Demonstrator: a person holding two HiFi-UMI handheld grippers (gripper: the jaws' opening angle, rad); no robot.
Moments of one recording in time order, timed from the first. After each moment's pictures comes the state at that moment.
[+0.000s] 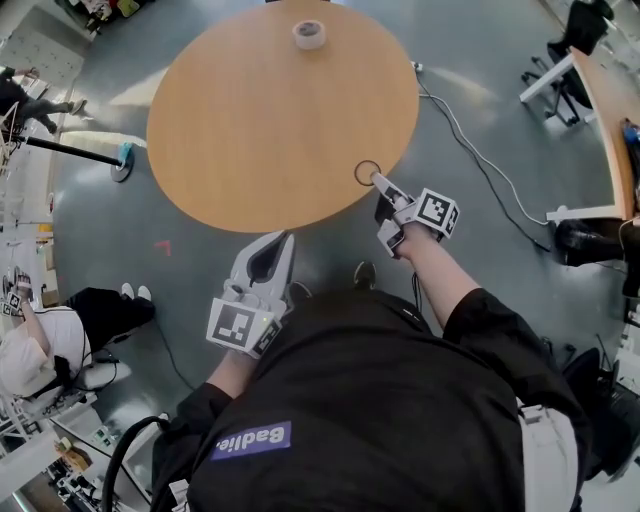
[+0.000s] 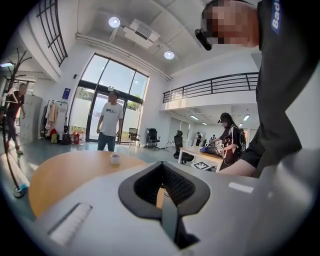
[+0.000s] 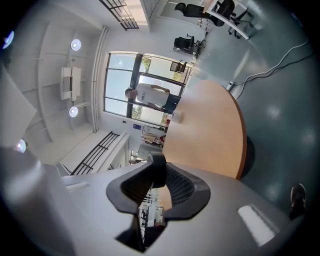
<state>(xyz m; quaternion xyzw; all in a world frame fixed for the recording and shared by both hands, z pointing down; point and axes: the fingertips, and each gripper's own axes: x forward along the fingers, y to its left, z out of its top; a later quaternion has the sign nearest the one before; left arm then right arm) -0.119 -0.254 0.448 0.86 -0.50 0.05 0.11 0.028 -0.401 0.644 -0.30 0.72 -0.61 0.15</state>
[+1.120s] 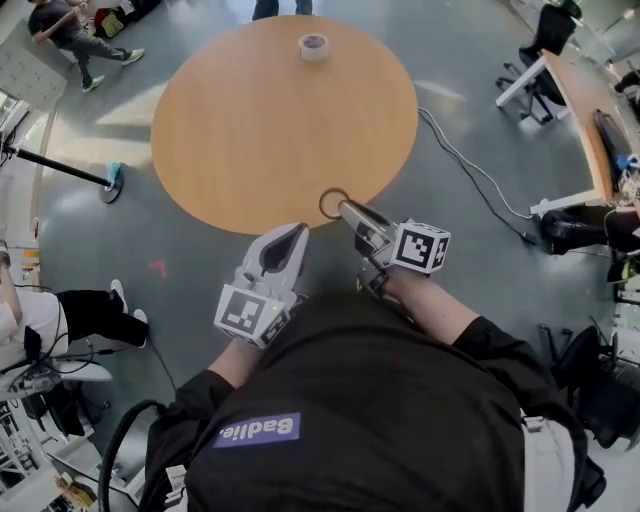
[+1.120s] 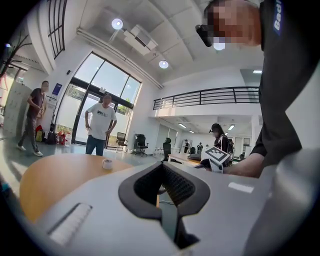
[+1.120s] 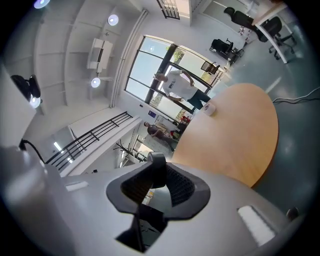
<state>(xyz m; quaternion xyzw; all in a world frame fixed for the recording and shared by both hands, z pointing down) -0.191 -0.223 0.435 0.90 -0.42 0.00 0.10 -0.122 -0.280 0.517 -0.28 0.82 -0.49 0.09</state>
